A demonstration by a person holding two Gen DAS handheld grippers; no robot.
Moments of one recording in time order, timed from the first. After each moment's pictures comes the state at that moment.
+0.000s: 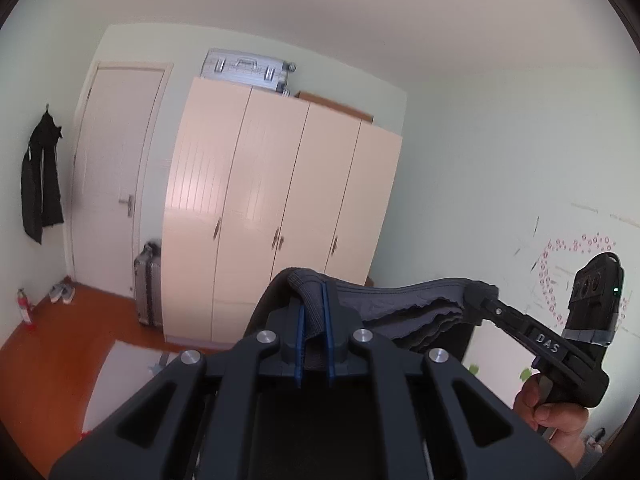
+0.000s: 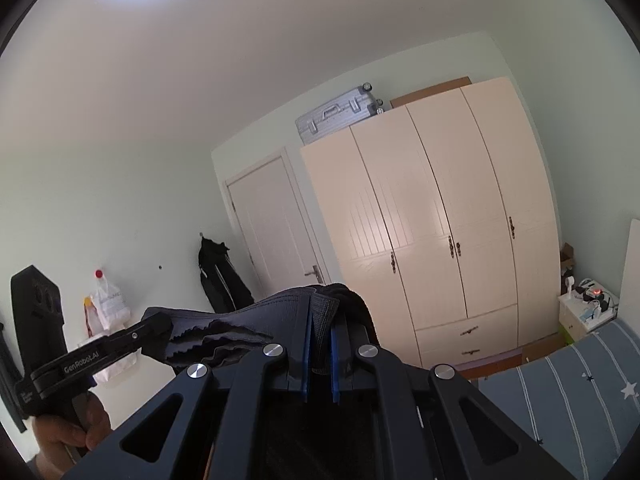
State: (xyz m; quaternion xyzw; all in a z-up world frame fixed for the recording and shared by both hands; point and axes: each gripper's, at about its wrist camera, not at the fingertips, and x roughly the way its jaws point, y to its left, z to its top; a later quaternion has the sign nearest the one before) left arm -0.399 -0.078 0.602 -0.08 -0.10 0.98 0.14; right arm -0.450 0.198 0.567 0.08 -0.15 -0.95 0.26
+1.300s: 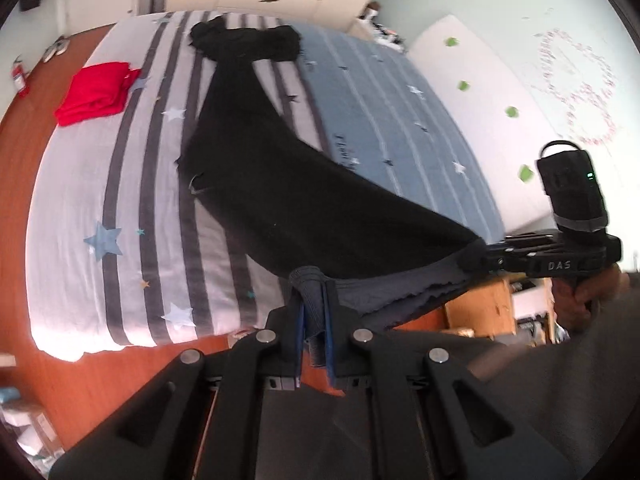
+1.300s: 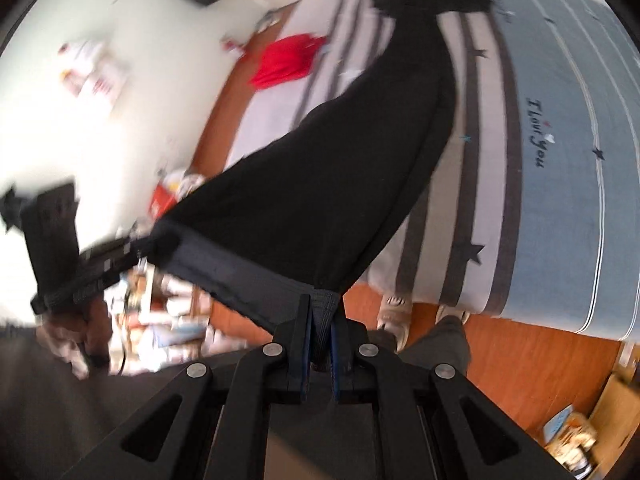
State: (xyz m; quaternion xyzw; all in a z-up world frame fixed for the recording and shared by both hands) left arm 0.050 -0.067 0.123 -0.56 -0.11 0.79 0.20; right arm 0.005 0.201 0.077 0.66 -0.07 -0.68 0.32
